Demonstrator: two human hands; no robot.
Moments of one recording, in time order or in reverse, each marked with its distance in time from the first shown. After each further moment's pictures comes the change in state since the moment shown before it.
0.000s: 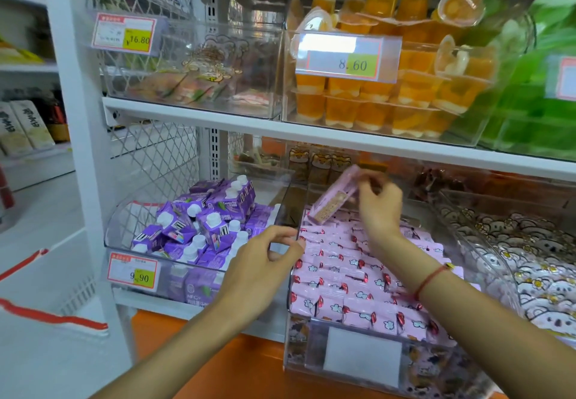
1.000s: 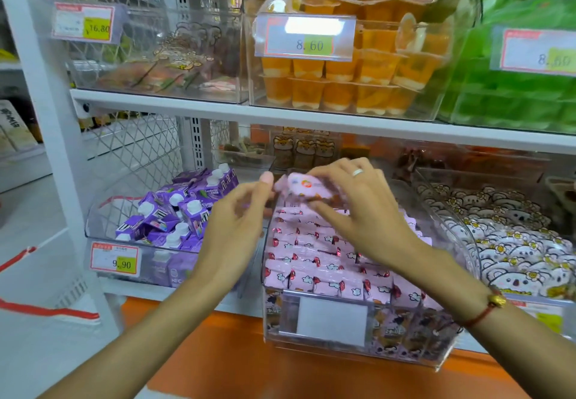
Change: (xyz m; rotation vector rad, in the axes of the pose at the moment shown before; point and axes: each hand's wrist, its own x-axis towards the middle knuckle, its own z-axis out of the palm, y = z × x) left_hand -0.007 0.035 0.001 -0.268 0.134 0.093; right_hand -0.054 -0.037 -0.059 -0.795 -0.421 -0.851
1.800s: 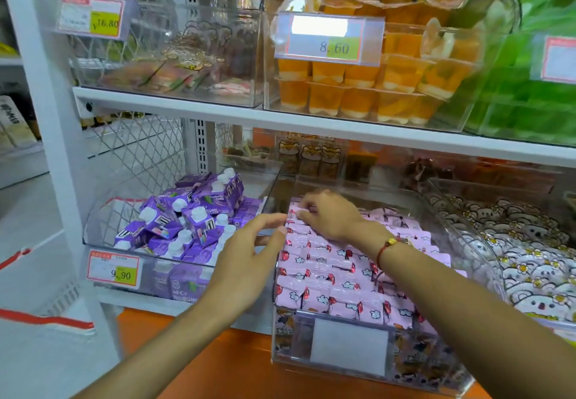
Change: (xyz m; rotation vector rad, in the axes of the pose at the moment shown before) left_hand 0.007 -0.036 -0.005 0.225 -0.145 0.009; right_hand 0.052 0.053 0.105 0.002 -0.409 0.200
